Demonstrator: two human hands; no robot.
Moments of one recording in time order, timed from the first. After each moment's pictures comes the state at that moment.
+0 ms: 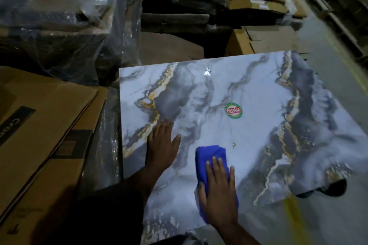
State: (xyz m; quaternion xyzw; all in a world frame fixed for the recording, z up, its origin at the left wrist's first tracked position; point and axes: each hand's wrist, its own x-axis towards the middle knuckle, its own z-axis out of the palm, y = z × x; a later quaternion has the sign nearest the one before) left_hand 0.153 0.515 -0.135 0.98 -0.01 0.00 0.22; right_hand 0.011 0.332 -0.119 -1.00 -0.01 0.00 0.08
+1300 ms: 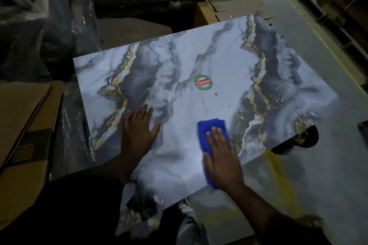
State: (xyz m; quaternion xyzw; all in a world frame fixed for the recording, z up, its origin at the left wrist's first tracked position) left_hand 0.146 0.507 -0.138 0.98 -0.12 0.08 0.11; right_hand -0.003 0.256 -0.128 -1.00 0.04 0.03 0.07
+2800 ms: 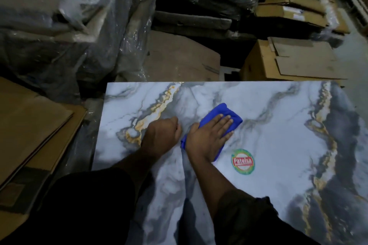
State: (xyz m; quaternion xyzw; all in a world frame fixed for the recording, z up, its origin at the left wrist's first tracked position) left_hand 0.341 0.489 -0.126 0.98 -0.09 0.14 0.11; right_hand 0.348 0.366 -0.131 -0.97 0.24 0.01 0.09
